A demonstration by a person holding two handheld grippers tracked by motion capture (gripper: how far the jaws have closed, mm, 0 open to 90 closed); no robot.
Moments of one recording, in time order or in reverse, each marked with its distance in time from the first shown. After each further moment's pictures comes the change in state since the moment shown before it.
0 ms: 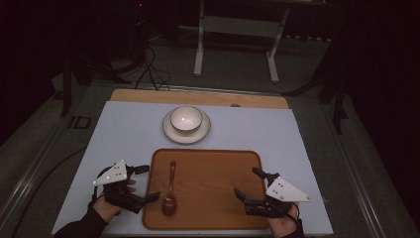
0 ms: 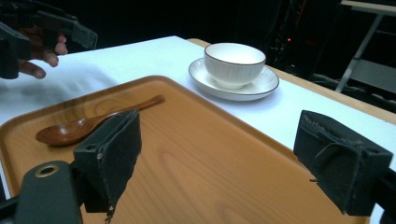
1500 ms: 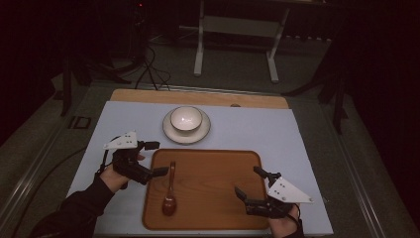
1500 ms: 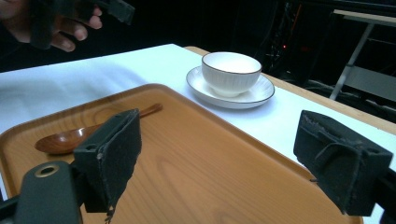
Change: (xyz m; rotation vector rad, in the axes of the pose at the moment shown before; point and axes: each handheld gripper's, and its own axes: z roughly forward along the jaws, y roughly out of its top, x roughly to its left) left arm 0.028 0.071 0.018 0.040 -0.087 -0.020; right arm 0.002 0.005 -0.004 -0.029 -0.017 -0.004
